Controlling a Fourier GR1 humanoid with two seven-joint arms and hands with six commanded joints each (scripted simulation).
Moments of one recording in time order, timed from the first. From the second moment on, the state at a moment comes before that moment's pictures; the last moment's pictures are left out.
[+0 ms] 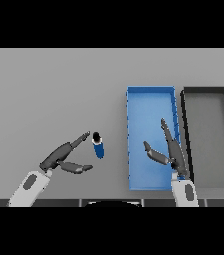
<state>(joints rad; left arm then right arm) -0.07 0.49 -0.50 -1.61 0.13 -0.21 -0.07 0.12 -0.10 0.13 -1.73 0.18 0.04 -0.04</state>
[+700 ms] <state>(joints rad) -0.23 0.25 -0.54 -1.34 0.09 -0.22 -0.12 0.14 -0.11 0.12 -1.73 0.17 0.05 -0.03</state>
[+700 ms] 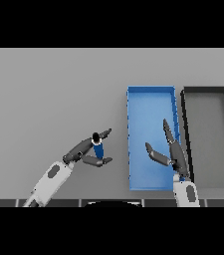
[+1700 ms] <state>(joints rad) -0.23 0.15 -0.57 -1.48 0.12 -0.14 -0.19 0.13 -0.12 0.12 -1.73 0.18 0.04 -0.03</state>
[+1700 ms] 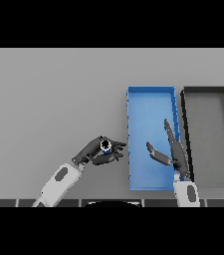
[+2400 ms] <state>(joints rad) -0.27 0.17 -0.59 -1.58 0.11 -0.14 -0.05 0.16 -0.12 0.11 -1.76 0.18 0.04 -0.05</state>
